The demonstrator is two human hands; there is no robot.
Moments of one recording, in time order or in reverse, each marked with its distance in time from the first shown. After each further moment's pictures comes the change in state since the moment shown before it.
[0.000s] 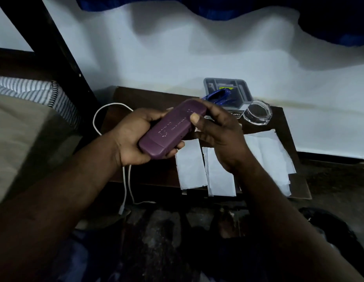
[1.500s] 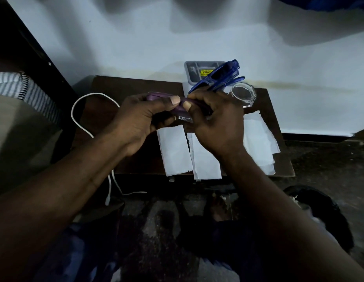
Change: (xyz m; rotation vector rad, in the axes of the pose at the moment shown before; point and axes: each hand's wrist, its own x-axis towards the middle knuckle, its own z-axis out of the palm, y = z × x) left_hand 0.014 -0.021 0.046 0.144 0.160 0.384; right_hand -0.016 0.002 -0.020 -0.850 0.397 -0.349
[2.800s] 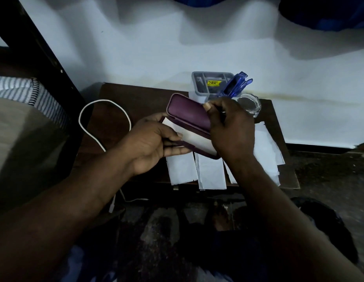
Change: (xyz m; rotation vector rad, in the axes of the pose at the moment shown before) left_hand -0.008 -0.013 -0.003 -0.126 -0.099 -0.212; right_hand 0.009 0.014 0.000 -0.143 0.018 0.115
